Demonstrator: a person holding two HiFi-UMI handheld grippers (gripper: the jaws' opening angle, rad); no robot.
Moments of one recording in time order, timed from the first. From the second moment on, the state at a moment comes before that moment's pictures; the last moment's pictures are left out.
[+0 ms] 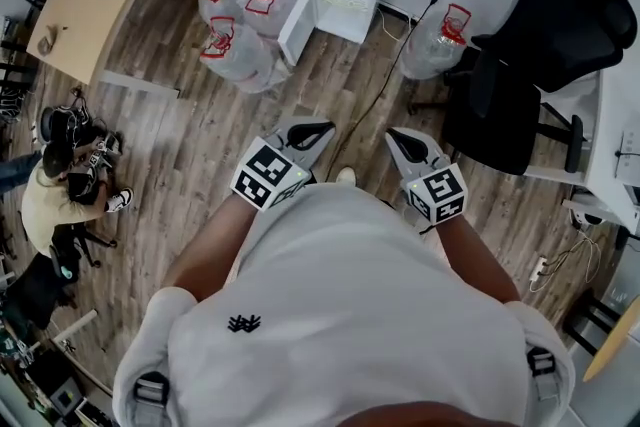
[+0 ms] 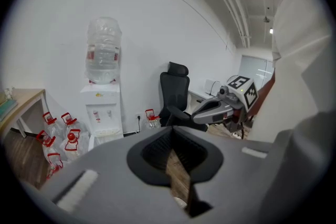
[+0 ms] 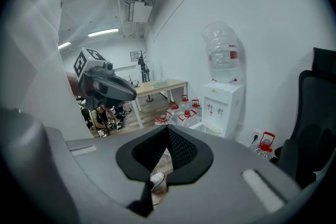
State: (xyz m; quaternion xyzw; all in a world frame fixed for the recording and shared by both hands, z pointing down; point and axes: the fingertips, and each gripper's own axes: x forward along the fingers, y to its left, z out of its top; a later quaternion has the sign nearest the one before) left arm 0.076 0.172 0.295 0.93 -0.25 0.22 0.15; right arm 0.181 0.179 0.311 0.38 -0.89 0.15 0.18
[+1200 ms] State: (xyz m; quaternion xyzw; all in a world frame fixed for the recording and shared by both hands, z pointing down) left arm 0.100 0.222 0.290 0.93 -0.26 0.22 0.15; right arm 0.207 0.224 0.289 0.39 -0.90 0.14 0.15
